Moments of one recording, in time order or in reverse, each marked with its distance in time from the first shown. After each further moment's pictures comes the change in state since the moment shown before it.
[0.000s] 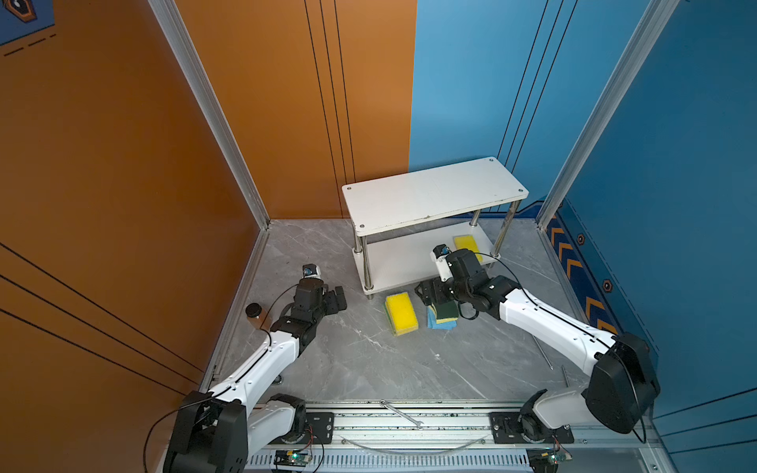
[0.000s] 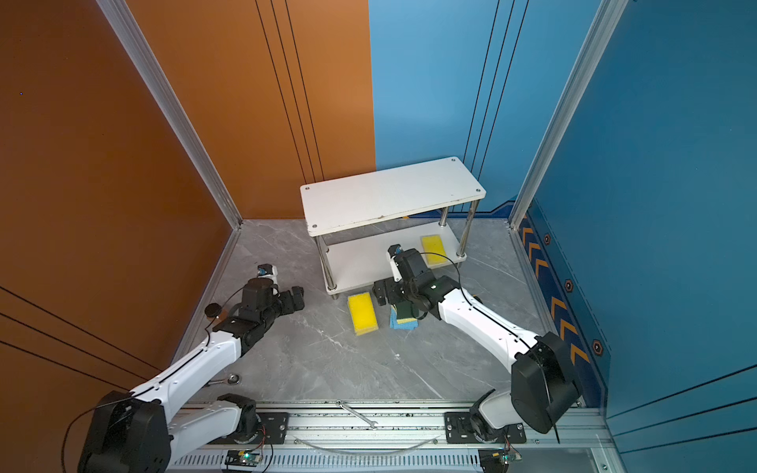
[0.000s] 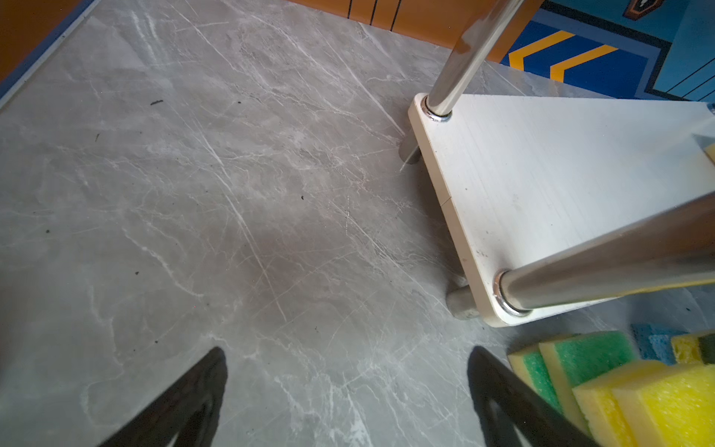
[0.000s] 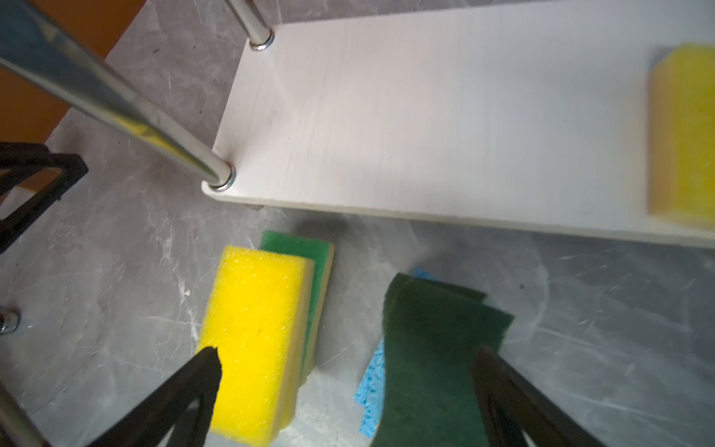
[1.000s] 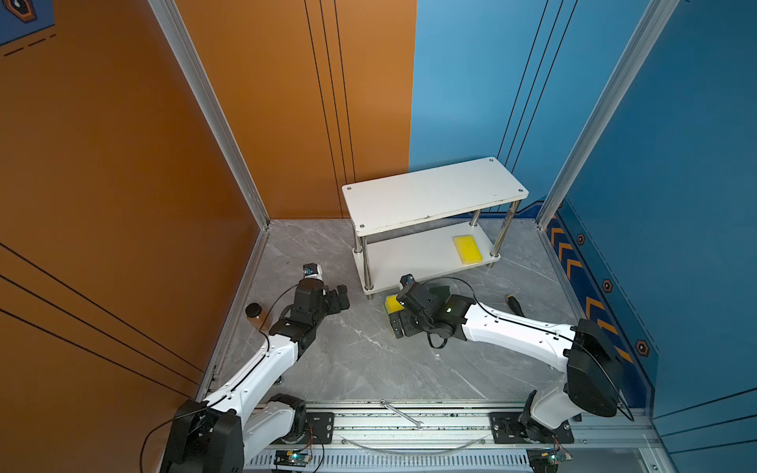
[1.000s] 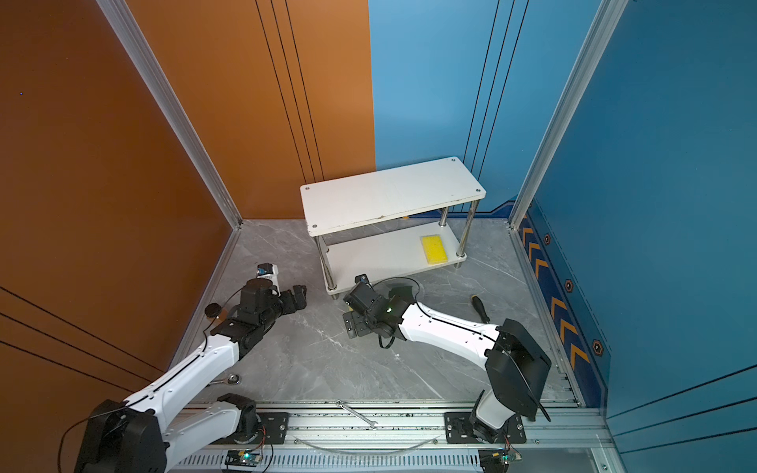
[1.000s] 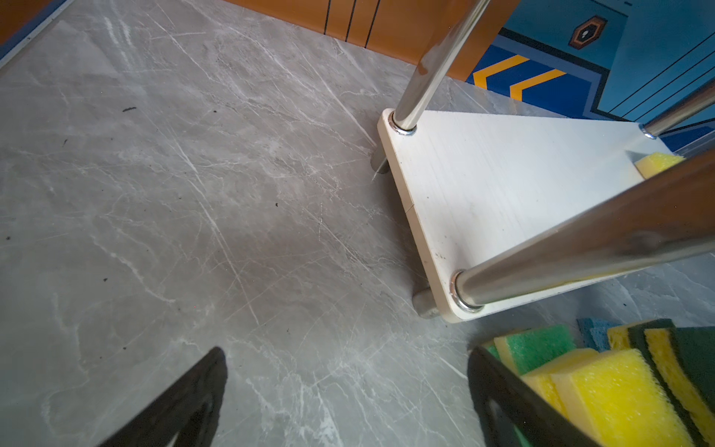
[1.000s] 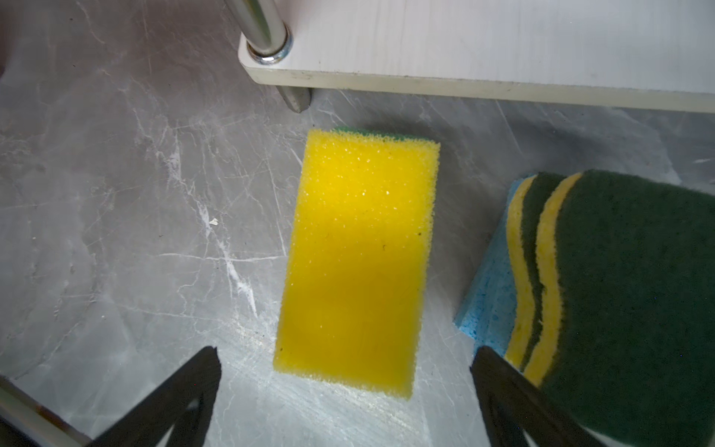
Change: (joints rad) left arm -0.023 -0.056 -0.006 0.006 0.029 -0.036; right arm 0.319 0.156 0.091 -0.153 0.248 0.232
